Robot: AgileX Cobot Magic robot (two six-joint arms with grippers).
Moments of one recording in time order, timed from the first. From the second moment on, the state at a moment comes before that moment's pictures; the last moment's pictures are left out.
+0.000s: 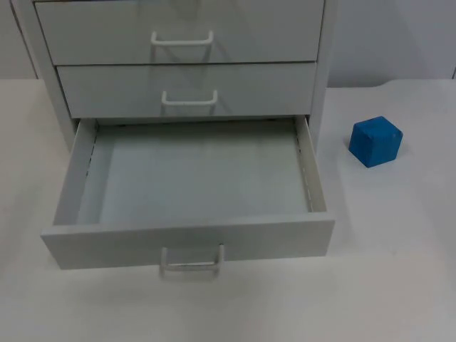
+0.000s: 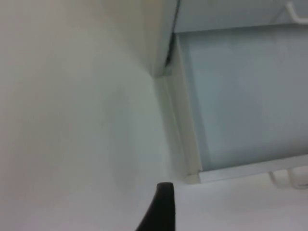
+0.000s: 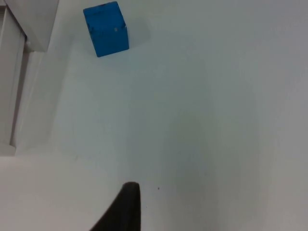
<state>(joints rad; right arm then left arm) 0.07 0.83 -0.65 -0.06 0.69 0.01 -0.09 0.88 -0.72 -0.15 0.73 0.05</state>
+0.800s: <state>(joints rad) 0.07 0.83 -0.65 -0.05 0.70 -0.01 -0.09 0.59 -0.72 -0.19 0.89 0.15</state>
